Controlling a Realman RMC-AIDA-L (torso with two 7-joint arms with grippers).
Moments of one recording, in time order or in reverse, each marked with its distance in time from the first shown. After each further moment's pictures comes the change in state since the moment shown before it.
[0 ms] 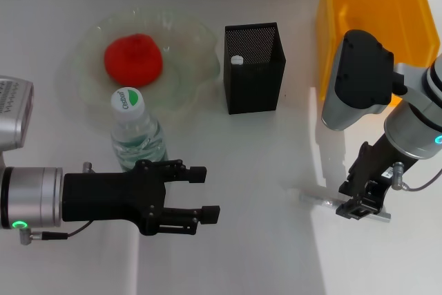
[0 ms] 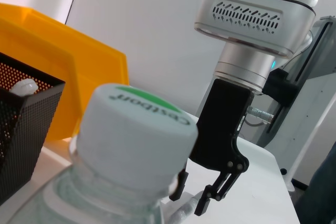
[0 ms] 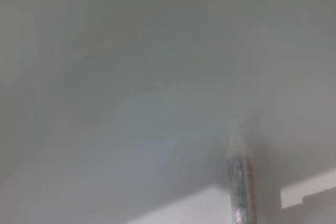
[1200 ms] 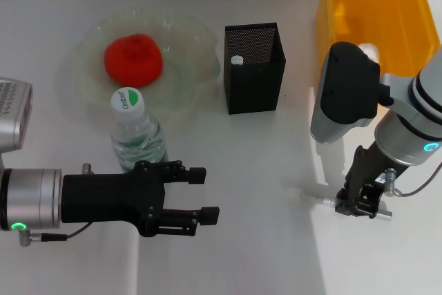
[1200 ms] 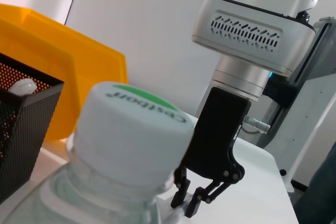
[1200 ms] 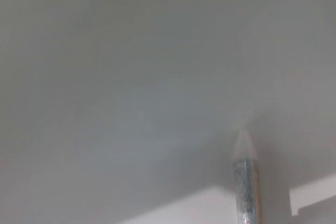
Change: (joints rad) left arm 0.004 0.000 0.000 0.000 -0.002 0.004 0.003; right arm -0.003 0.000 -0.082 0.002 -0.012 0.040 0.030
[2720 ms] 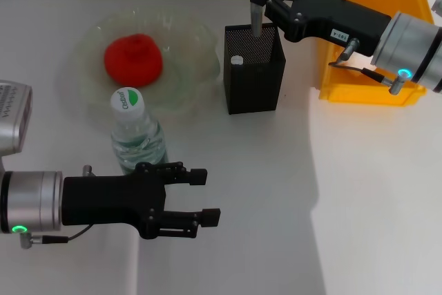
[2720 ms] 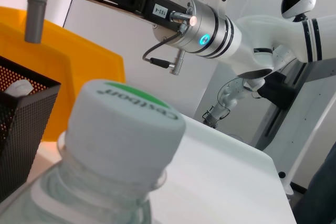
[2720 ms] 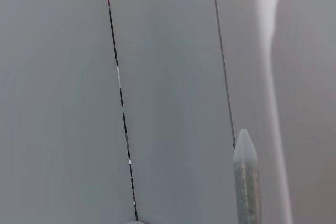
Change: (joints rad) left arm 0.005 -0.002 0.000 -0.007 -0.005 0.003 0.013; right arm 0.028 0.004 0.621 0.841 1.338 0.373 -1.263
